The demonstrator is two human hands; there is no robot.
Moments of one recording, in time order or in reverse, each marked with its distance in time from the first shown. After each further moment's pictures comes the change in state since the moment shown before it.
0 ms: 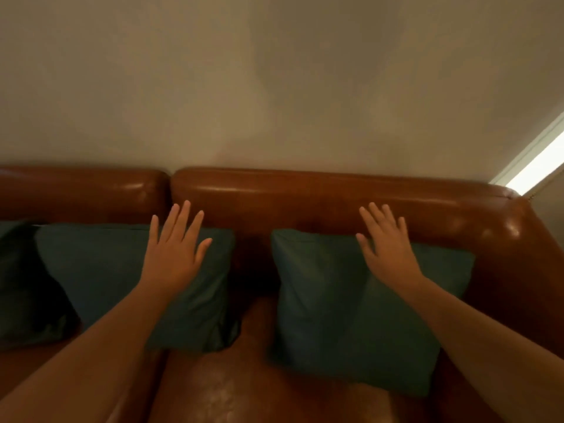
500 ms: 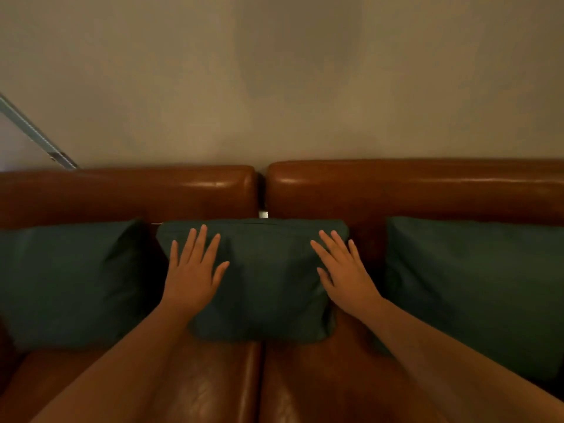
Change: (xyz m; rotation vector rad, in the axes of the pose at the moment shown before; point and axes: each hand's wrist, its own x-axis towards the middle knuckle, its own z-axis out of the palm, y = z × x) left_hand -0.060 -0.237 0.050 0.006 -0.164 0.003; right_hand -0.019 -0.300 0.132 -0.001 -0.157 -0.213
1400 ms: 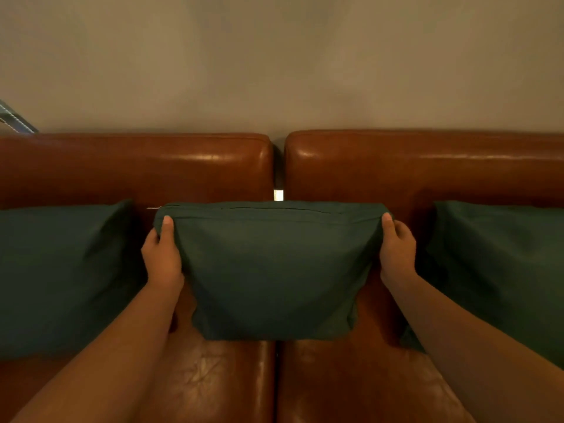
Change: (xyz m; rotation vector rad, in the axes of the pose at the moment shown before) left_hand 0.064 -0.066 0.063 -1.657 0.327 -0.896; right_hand 0.067 0.021 0.052 1.188 0.552 0.949
